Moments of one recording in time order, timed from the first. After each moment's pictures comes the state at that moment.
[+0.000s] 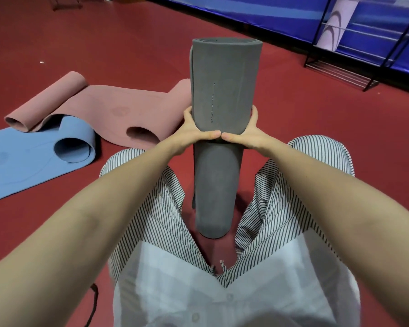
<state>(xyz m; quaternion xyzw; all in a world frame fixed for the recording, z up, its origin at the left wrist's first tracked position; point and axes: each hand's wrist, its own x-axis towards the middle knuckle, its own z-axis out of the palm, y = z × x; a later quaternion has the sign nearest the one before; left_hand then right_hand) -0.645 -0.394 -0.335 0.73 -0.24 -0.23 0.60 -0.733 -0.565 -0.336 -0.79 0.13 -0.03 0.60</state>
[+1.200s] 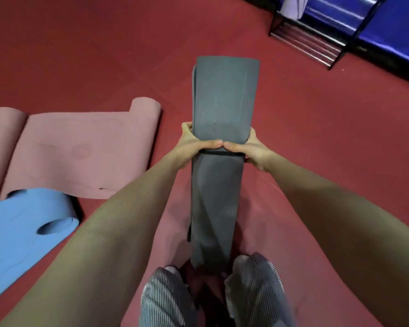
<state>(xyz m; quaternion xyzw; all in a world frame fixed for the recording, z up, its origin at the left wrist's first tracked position) -0.439 -0.655 -0.096 0.70 -0.12 -0.40 0.57 -0.558 -0.788 -0.088 -0.59 0.34 0.01 0.73</state>
